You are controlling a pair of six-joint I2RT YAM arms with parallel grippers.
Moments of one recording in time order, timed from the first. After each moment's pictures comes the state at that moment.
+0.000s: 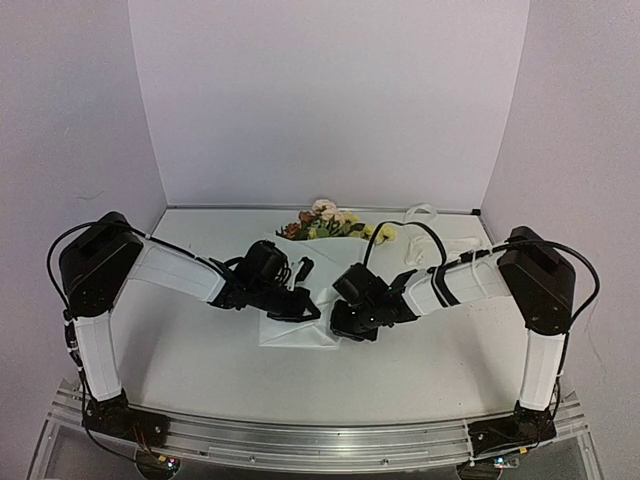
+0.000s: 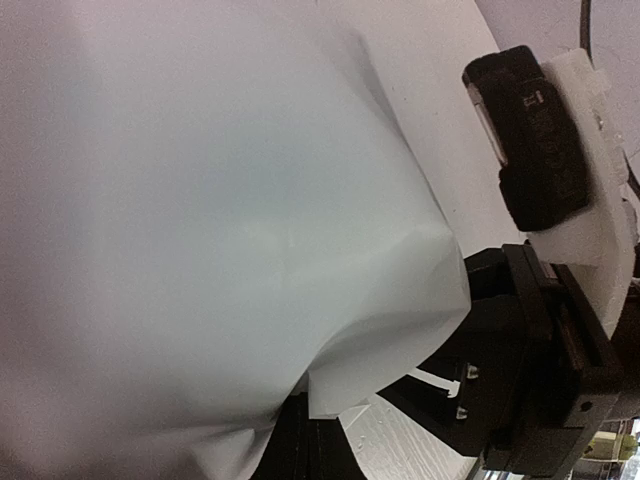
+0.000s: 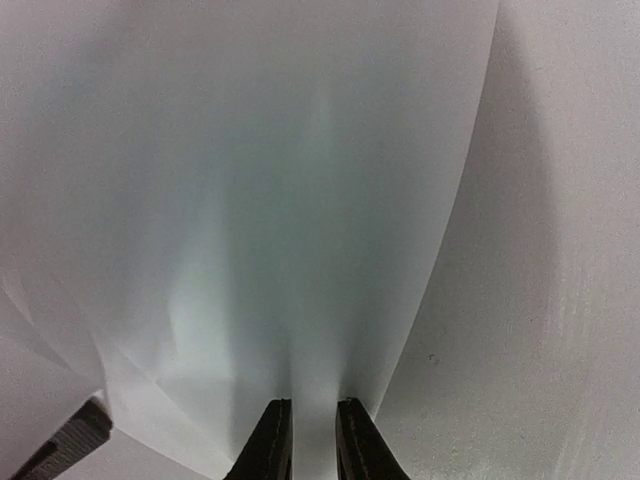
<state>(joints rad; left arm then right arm) -0.84 1.92 1.05 0.13 0.40 -0.59 0.94 1.97 1.14 -0.19 0.08 1.02</state>
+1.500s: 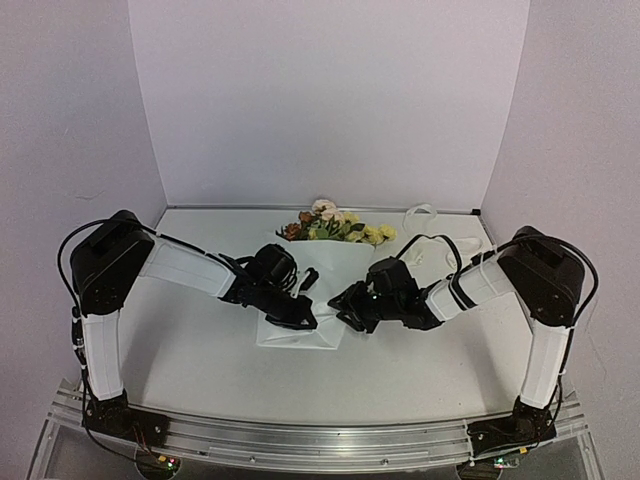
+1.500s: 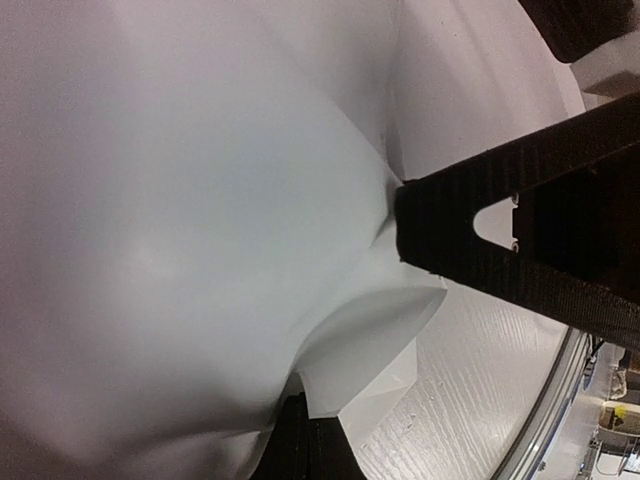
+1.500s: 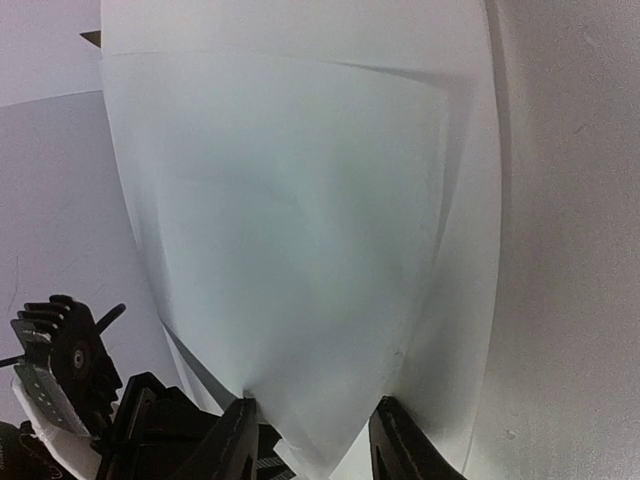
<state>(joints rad) -0.85 1.98 1.15 -0.08 0.40 -0.48 0.80 1.94 0.91 0.41 -0.18 1.36</state>
